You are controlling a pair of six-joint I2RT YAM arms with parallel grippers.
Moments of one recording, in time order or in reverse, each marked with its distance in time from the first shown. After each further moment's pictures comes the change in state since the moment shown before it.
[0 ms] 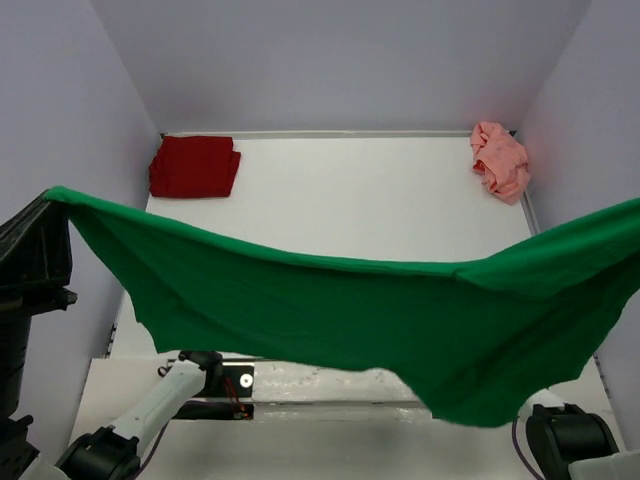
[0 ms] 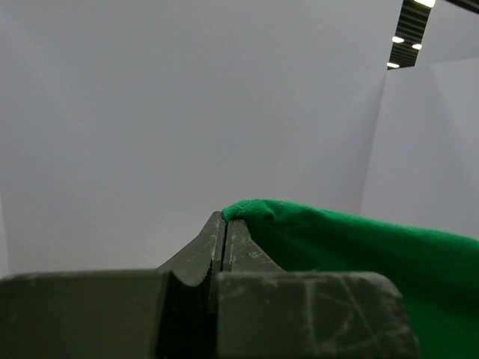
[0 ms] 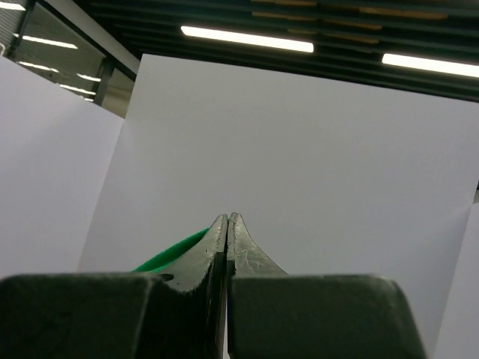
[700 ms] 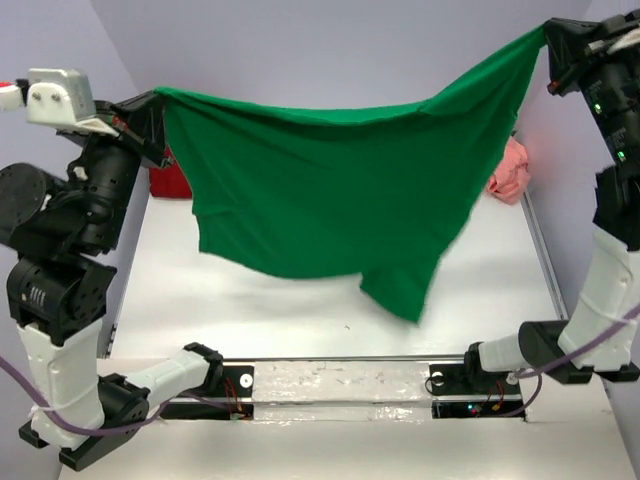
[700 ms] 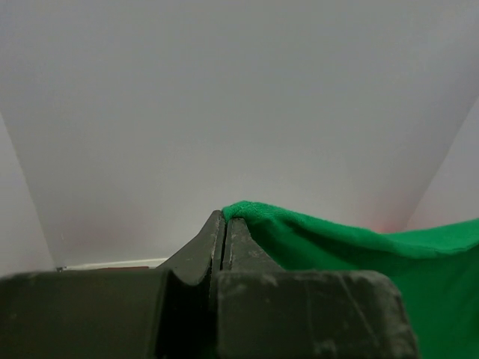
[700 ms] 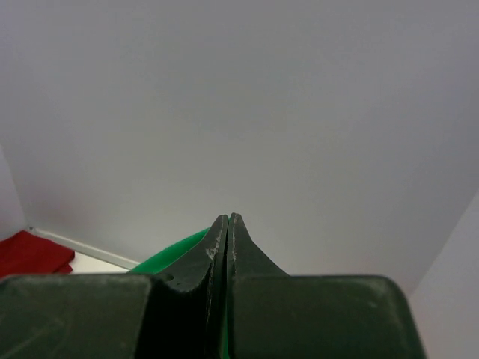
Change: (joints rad) left arm -0.049 0.353 0.014 0.020 -0.204 0.045; right arm 0.000 0.545 0.077 -0.152 0.118 -0.095
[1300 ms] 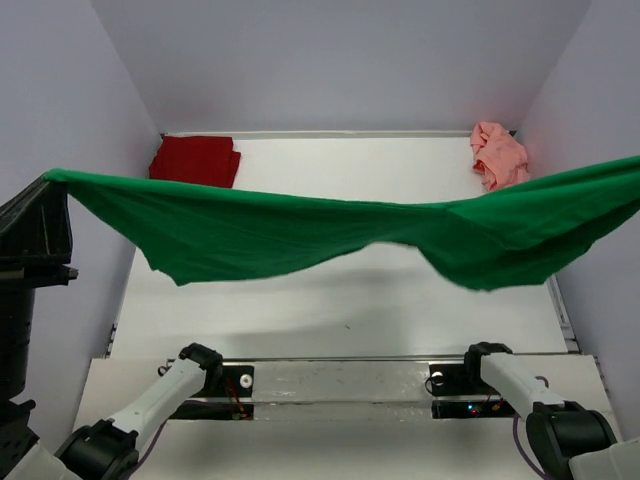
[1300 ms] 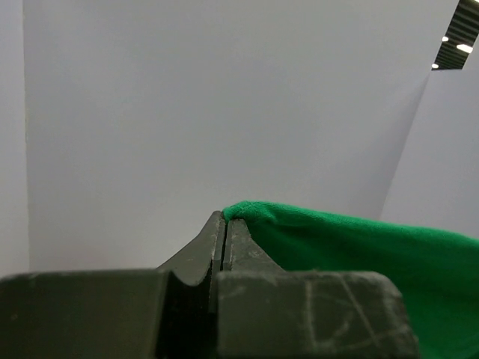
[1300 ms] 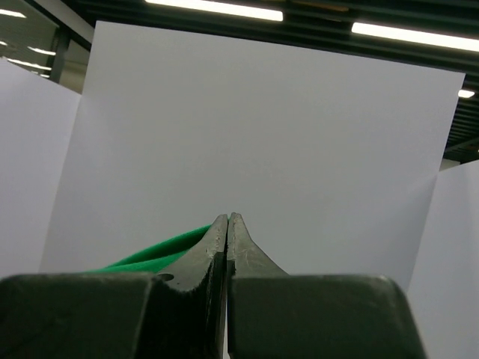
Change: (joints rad) left arm 0.013 -0.301 0.005 -0.046 0.056 -0.066; right arm 0.000 -0.502 -0.091 0.116 -0.029 0.021
